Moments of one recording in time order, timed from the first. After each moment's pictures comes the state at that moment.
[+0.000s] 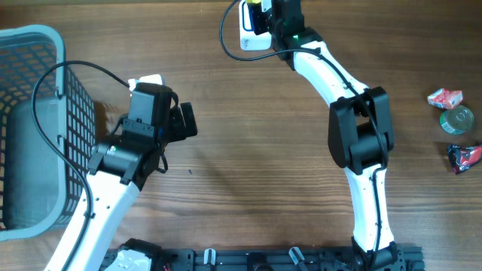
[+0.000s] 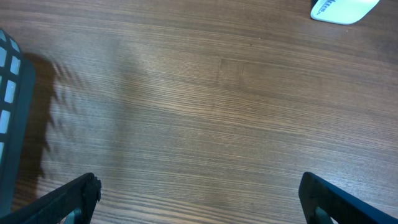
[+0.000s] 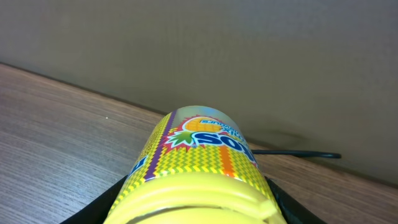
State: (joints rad) left arm -0.30 1.16 1.02 -0.78 -0.22 -0.41; right arm 0.35 2.40 1.97 -0.02 0.00 -0.03
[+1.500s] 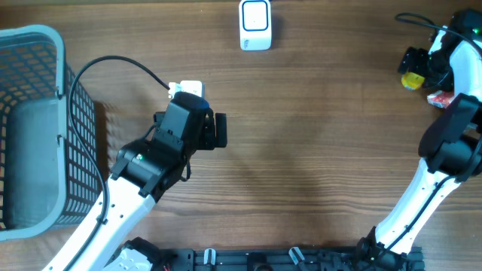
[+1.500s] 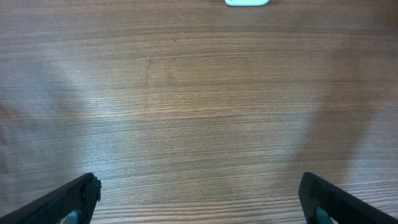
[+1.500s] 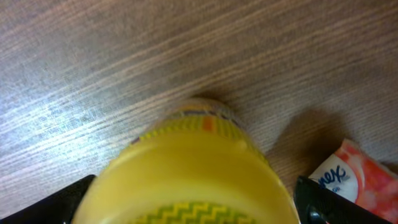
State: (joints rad) left arm -0.53 1.16 1.02 -0.72 -0.22 -0.41; right arm -0.40 2.33 1.98 -0.98 -0.02 0.03
